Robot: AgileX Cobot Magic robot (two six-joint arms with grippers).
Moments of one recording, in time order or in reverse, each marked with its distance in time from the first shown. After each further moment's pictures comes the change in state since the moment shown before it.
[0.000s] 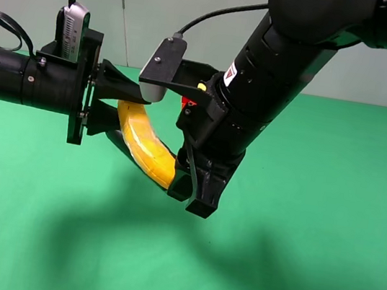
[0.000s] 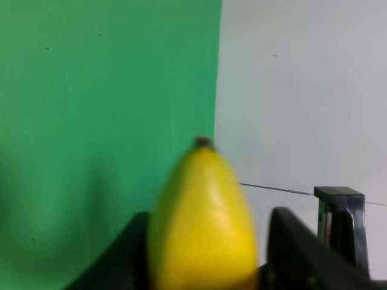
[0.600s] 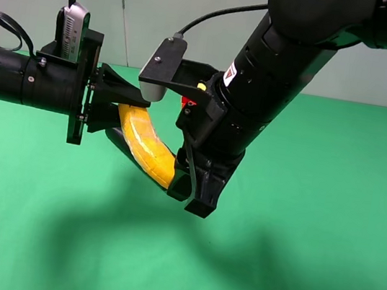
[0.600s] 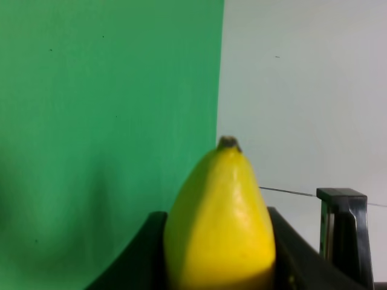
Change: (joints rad) left arm 0.000 0.000 0.000 0.002 -0.007 0.000; right arm 0.000 0.000 0.000 0.000 -0.004 0.020
